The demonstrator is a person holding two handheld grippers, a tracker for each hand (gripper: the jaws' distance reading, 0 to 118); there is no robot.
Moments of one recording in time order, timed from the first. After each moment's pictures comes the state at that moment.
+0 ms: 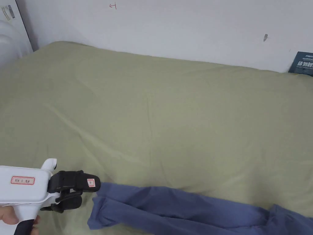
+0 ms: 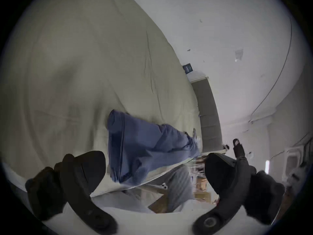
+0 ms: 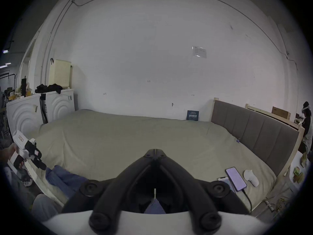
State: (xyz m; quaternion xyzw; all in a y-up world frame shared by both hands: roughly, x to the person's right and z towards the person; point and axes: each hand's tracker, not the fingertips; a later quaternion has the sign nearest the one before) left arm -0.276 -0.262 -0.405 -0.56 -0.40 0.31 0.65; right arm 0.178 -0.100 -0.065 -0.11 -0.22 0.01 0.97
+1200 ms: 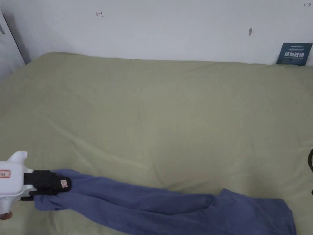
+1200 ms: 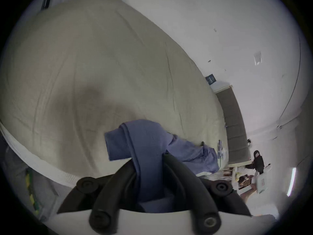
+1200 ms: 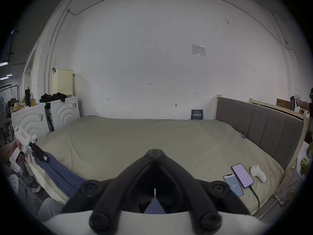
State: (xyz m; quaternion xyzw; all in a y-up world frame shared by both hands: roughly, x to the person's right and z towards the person) left arm -0.294 -0.173 -0.369 -0.54 -0.29 0.20 0.76; right arm 0.193 -0.098 -0.043 -0.09 -0.20 -0.03 0.98
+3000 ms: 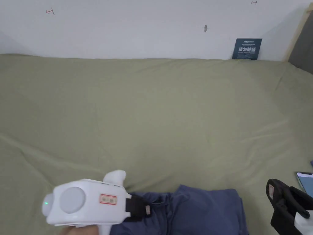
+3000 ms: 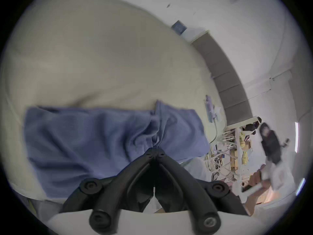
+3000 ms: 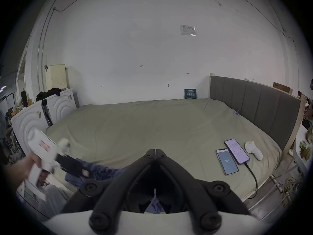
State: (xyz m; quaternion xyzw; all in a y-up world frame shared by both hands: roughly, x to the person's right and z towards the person) left arm -0.039 -0.206 -0.289 -0.55 -0.45 0.09 0.70; right arm 0.220 -0.134 0.002 -0.16 -0.21 -0.08 0.96
